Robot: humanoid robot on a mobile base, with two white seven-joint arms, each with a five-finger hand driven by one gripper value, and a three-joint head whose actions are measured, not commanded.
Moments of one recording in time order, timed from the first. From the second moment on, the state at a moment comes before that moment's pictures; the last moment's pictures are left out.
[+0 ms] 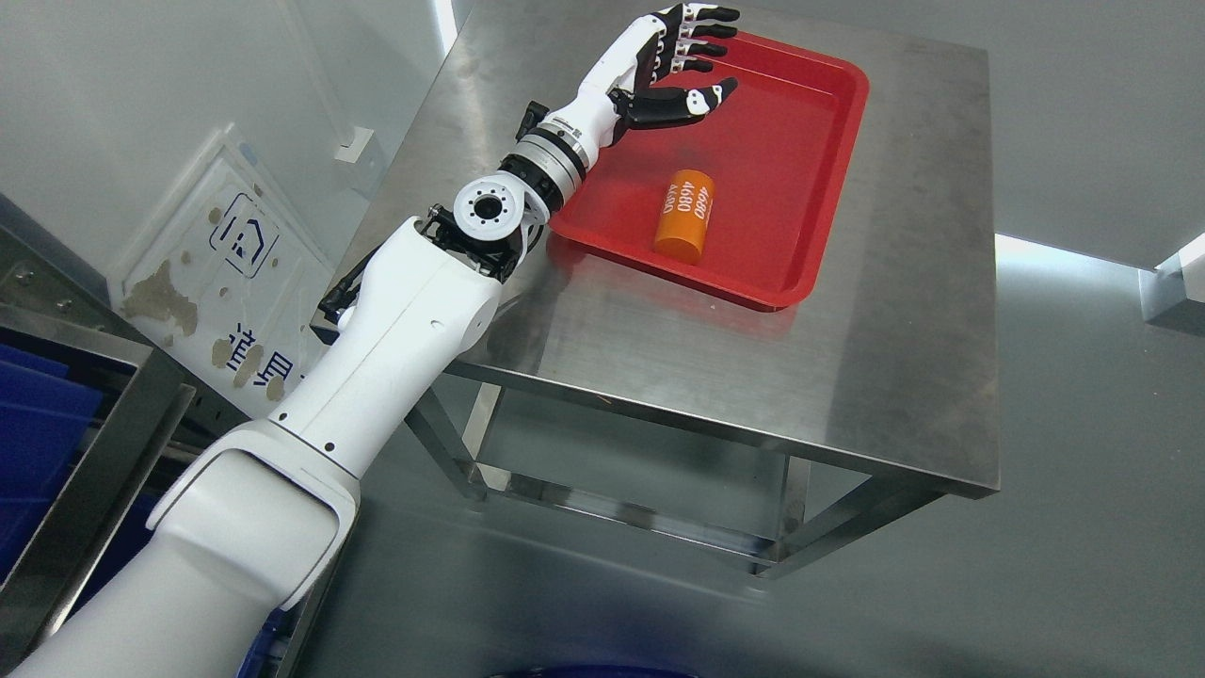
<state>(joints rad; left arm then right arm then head) -0.93 0.00 -0.64 -0.95 0.37 -0.13 -0.08 0.00 0.00 0.00 0.00 0.00 0.04 0.03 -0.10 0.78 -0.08</state>
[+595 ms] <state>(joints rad) -0.85 0.00 -0.42 -1.07 0.33 -0.12 -0.08 0.00 0.00 0.00 0.00 0.00 0.04 0.03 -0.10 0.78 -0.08</state>
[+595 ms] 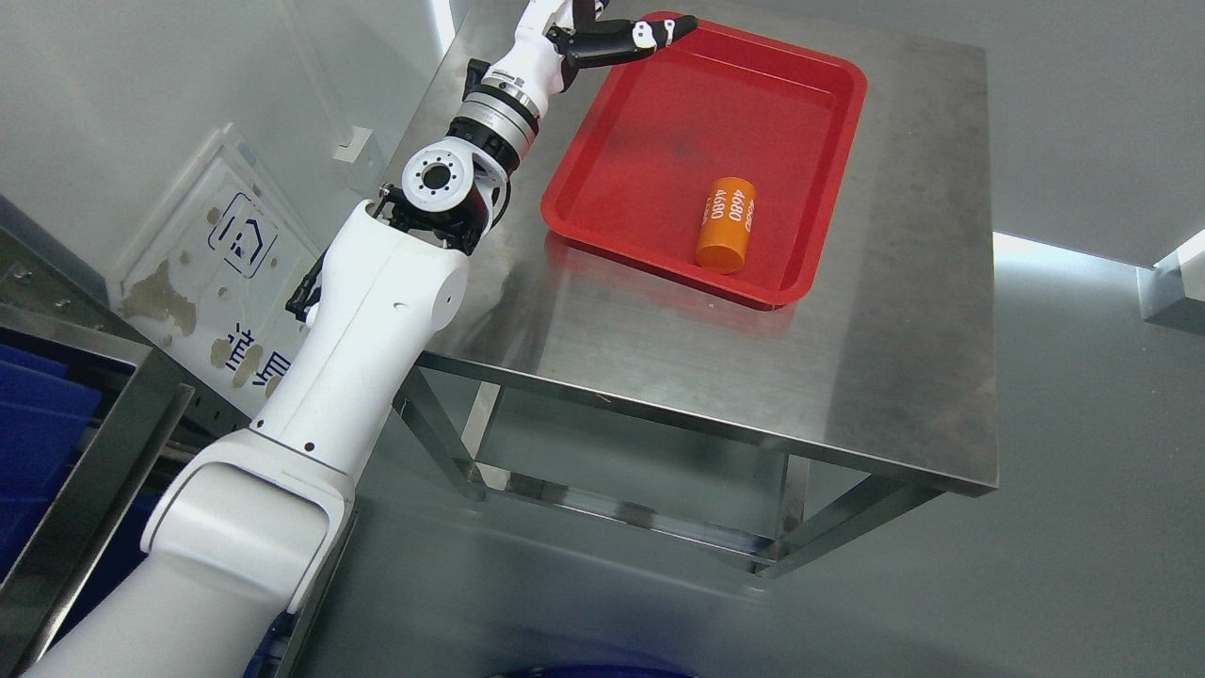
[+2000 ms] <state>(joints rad) -0.47 0.12 -0.18 -1.59 0.28 0.01 -0.08 0.00 0.00 0.00 0.00 0.00 0.04 0.03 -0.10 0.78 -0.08</state>
